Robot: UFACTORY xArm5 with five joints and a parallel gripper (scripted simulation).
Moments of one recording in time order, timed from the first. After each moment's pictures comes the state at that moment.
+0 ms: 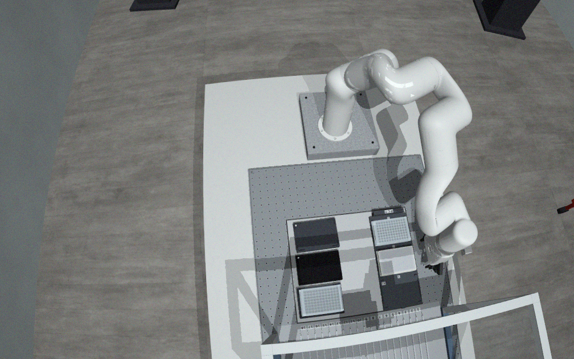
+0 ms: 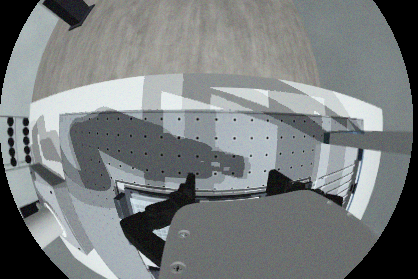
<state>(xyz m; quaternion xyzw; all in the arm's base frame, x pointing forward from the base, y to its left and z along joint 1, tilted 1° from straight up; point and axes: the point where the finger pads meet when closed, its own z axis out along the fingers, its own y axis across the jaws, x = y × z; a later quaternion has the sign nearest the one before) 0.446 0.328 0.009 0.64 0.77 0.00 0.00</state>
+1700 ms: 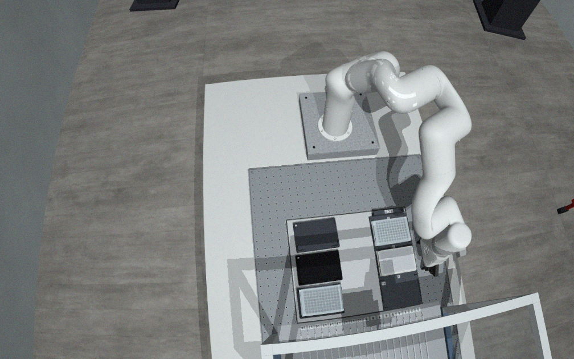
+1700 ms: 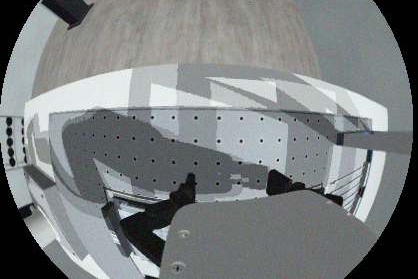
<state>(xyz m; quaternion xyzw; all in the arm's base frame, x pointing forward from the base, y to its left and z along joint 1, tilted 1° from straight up) 0.447 0.327 -0.024 0.64 0.77 0.00 0.00</state>
